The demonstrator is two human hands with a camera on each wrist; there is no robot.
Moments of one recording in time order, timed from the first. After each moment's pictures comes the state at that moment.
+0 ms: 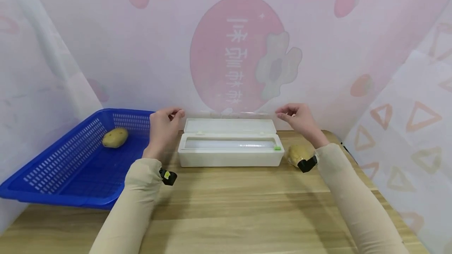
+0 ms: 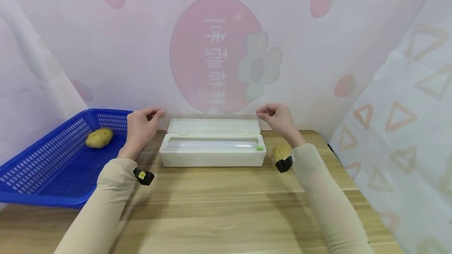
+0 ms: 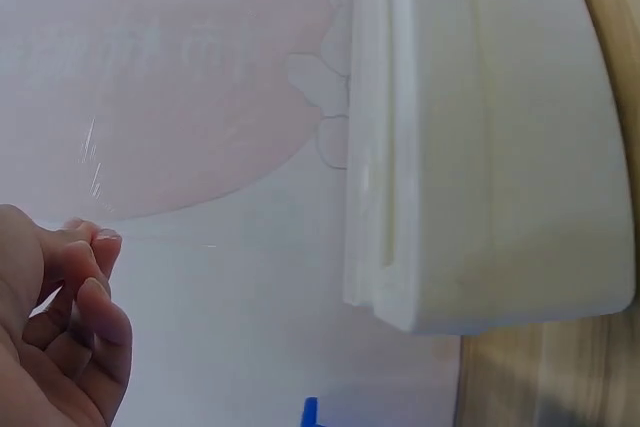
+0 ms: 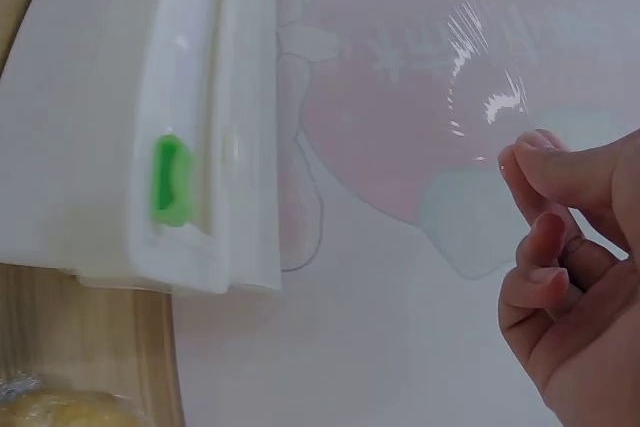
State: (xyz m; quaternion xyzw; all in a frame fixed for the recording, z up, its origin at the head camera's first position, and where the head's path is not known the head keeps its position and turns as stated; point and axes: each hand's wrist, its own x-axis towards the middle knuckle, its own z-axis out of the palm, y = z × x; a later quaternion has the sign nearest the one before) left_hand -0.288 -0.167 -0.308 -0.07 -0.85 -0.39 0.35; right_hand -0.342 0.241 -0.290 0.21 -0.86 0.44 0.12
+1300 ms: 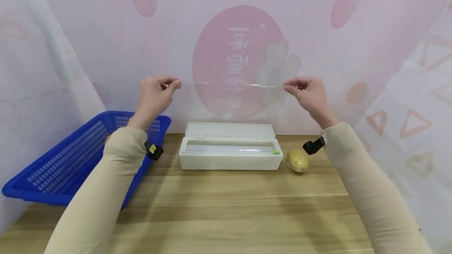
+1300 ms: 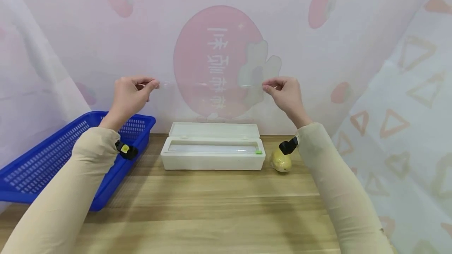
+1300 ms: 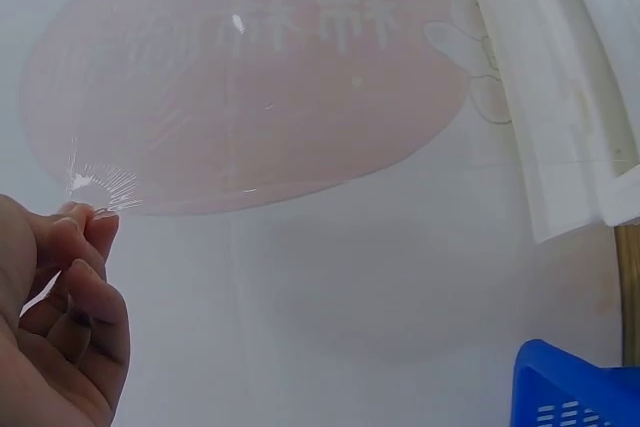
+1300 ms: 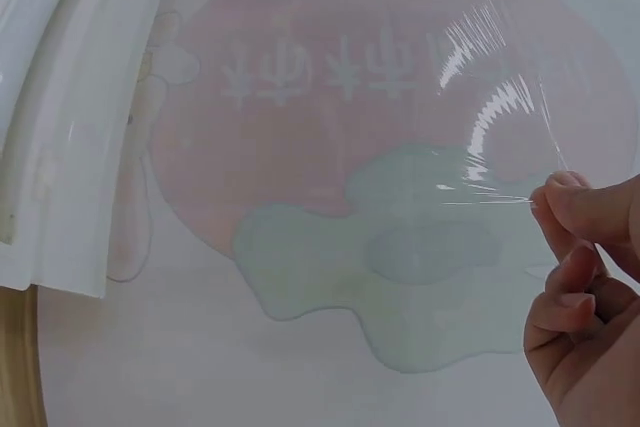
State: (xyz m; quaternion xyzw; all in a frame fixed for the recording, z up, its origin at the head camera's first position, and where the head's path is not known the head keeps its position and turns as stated) left_hand -0.305 -0.179 -0.212 -0.14 -0.85 -0.35 0.36; right_hand -0.348 0.236 -0.202 0.18 -0.84 0.47 0.23
